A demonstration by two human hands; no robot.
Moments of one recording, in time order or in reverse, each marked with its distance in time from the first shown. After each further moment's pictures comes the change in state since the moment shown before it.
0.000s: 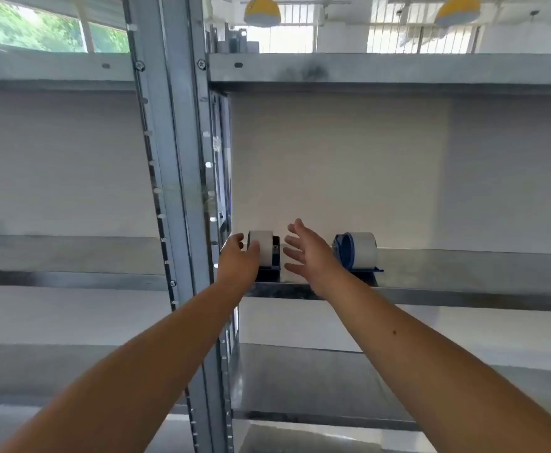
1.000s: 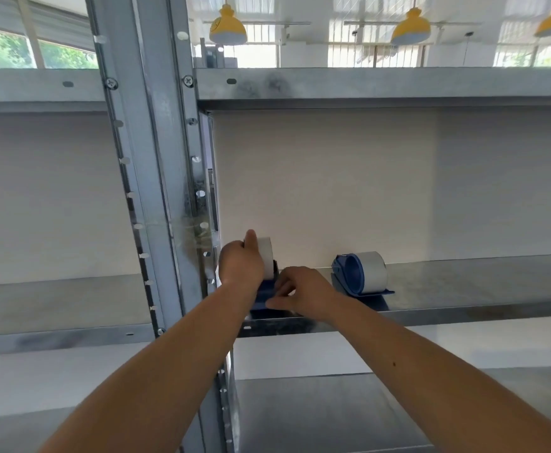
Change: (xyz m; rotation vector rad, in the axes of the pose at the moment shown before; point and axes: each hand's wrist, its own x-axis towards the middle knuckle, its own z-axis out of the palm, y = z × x) left_hand 0.060 0.042 0.010 0.057 0.062 -0.009; right_hand 0.036 0.019 0.002 -0.910 -0.043 -0.206
